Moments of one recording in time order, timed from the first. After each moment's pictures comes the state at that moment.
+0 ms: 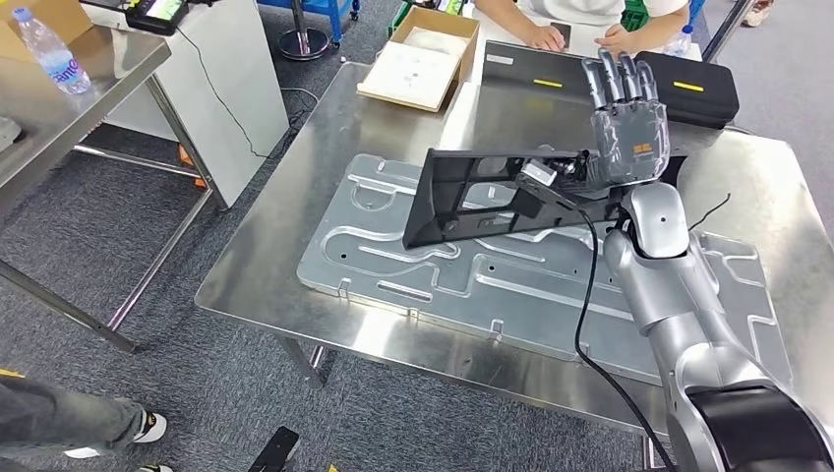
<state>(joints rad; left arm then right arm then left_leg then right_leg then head) -0.21 -0.23 0.90 -0.21 -0.96 -0.08 -0.53 -0.87 -0.22 0.21 -0.90 1.31 -0.59 -0.01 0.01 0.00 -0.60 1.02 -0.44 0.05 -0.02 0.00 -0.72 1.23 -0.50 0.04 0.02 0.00</state>
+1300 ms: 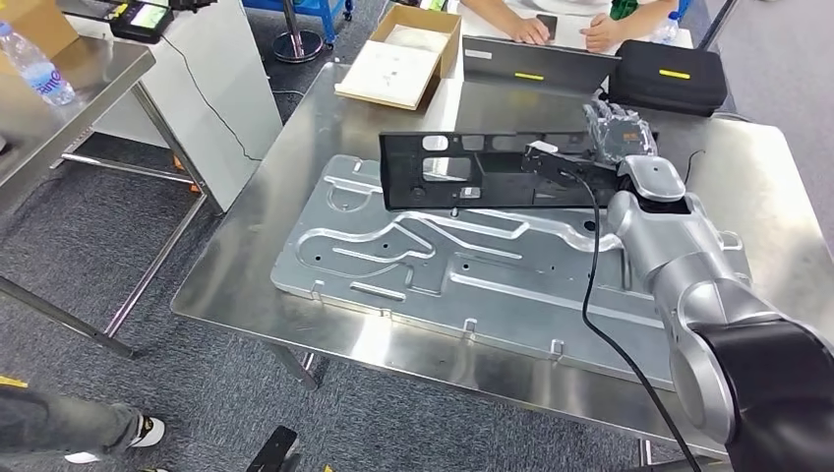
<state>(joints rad) -0.21 -0.21 0.91 -0.21 -0.94 -0.07 -0.53 -1.13 -0.17 0.23 -0.48 1.26 -0.02 0.13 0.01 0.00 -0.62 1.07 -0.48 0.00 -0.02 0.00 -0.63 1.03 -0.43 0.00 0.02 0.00</state>
